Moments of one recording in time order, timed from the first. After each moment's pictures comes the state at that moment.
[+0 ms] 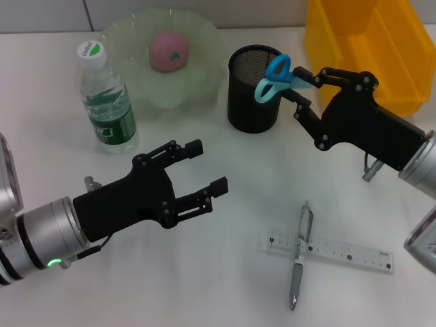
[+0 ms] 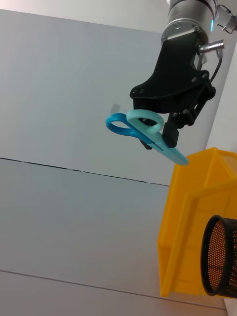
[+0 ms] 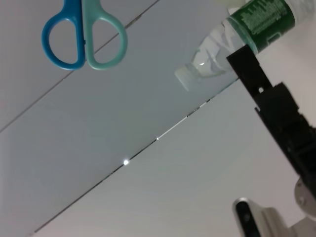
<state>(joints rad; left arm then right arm) -0.45 -2.08 1.08 0.16 1.35 1.57 -0.76 0.51 2.09 -0.93 -0.17 -1.23 -1.52 -0.32</state>
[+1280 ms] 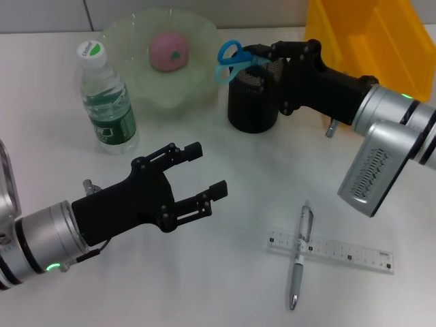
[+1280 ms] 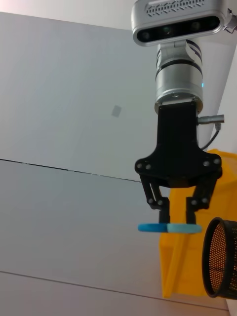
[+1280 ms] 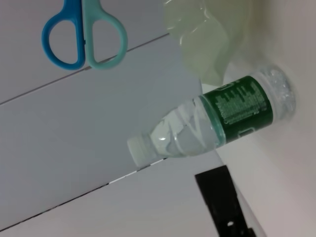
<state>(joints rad) -0.44 -2.08 1.08 0.16 1.35 1.58 -0.74 0.72 2.09 -0.94 -0.12 -1.24 -1.20 -0.50</state>
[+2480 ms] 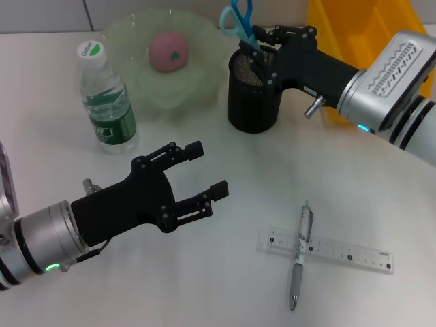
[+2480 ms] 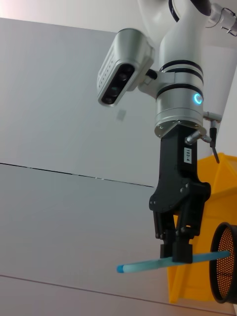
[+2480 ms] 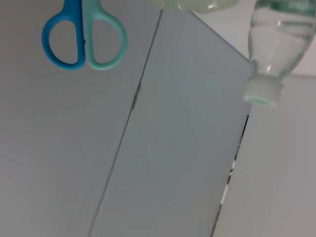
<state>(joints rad) -0.44 -2.08 1.08 0.16 1.35 1.60 -0.74 0.81 2.09 -0.90 -0.01 -1.13 -1.12 0.28</state>
